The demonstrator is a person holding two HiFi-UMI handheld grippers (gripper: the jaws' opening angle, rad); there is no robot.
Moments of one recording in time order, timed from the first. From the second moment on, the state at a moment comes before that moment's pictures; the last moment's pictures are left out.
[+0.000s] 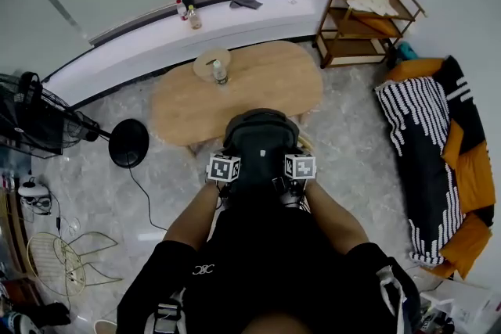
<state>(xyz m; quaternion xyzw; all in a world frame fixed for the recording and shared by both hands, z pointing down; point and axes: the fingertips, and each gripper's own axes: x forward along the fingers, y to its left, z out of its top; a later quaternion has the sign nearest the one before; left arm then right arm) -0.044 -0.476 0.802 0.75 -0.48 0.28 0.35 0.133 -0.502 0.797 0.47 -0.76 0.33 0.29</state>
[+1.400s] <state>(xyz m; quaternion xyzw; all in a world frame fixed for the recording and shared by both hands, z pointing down) -0.111 -0.505 0.427 0.75 -0.65 0.07 0.00 0.164 -0.549 0.417 0.56 -0.82 0.03 -0.03</state>
